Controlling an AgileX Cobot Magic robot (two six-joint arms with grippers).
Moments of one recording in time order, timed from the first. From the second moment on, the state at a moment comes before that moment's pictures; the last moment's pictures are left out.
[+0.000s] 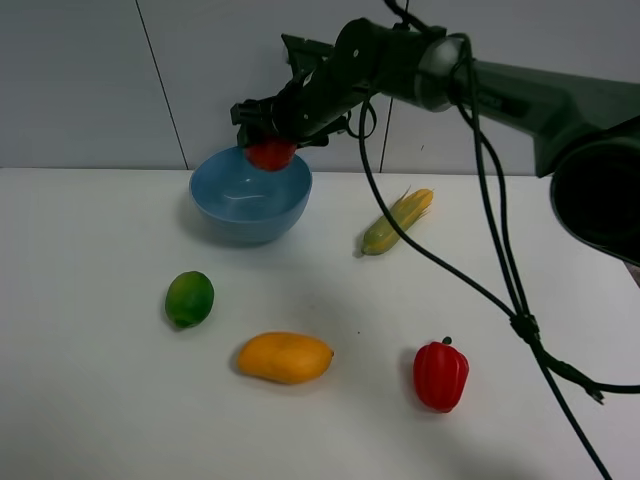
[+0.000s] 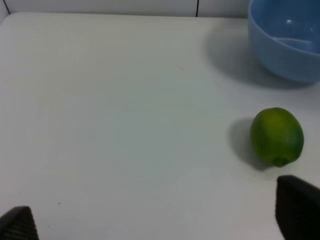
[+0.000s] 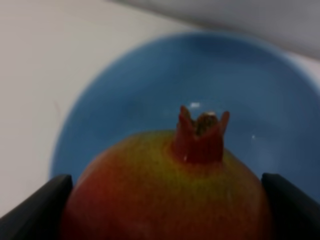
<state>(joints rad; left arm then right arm) 0.01 -0.01 -0.51 0.07 1.05 -0.12 0.58 2.27 -1.99 0.42 0.63 0.02</state>
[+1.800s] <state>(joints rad) 0.01 -0.01 -0.51 0.07 1.05 -0.12 0.12 1.02 -1.62 -0.10 0.95 0.04</state>
